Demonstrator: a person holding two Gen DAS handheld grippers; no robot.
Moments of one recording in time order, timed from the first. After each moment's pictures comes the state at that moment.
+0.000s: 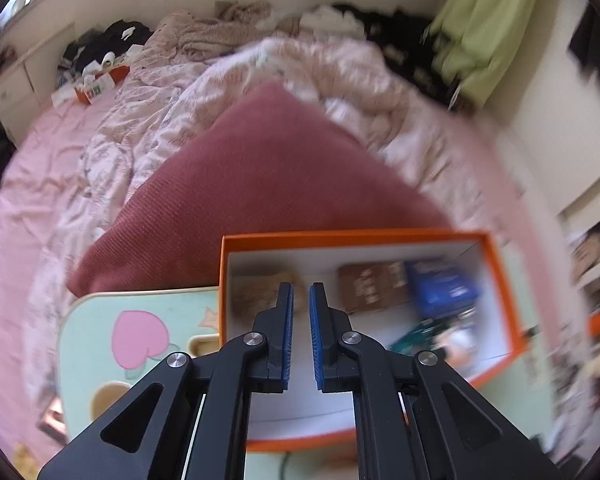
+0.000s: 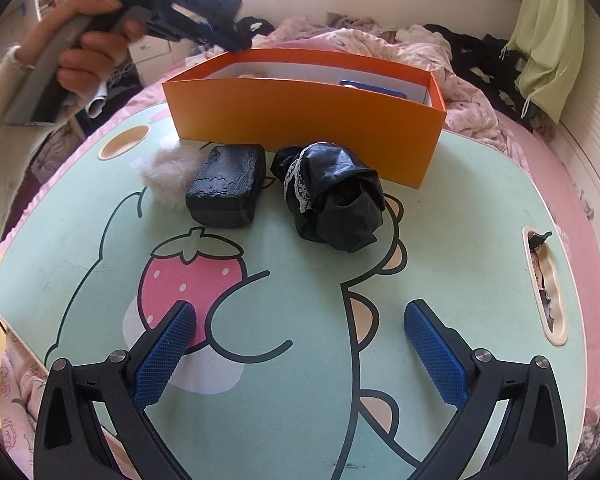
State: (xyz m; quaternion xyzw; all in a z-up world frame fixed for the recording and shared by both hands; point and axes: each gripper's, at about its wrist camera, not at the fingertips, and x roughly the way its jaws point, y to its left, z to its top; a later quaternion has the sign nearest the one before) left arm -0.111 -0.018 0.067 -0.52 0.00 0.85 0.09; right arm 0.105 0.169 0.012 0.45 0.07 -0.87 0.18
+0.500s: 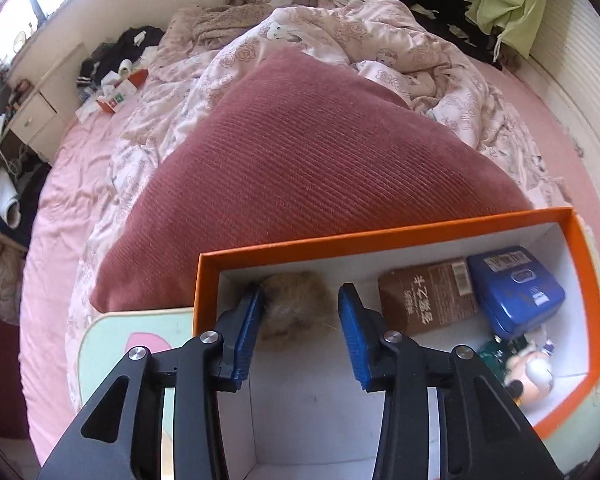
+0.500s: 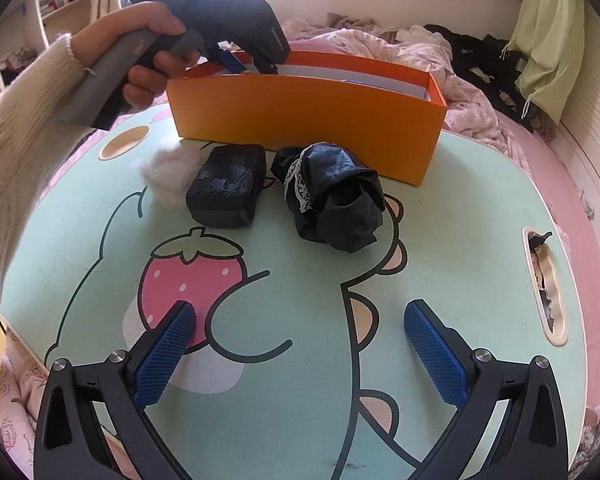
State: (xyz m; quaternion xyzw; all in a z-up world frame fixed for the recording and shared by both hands) left arm -0.143 0.011 0.031 -0.54 0.09 0.84 0.01; right arm 0.104 0.169 0.011 0.45 0.07 -0.87 0.18
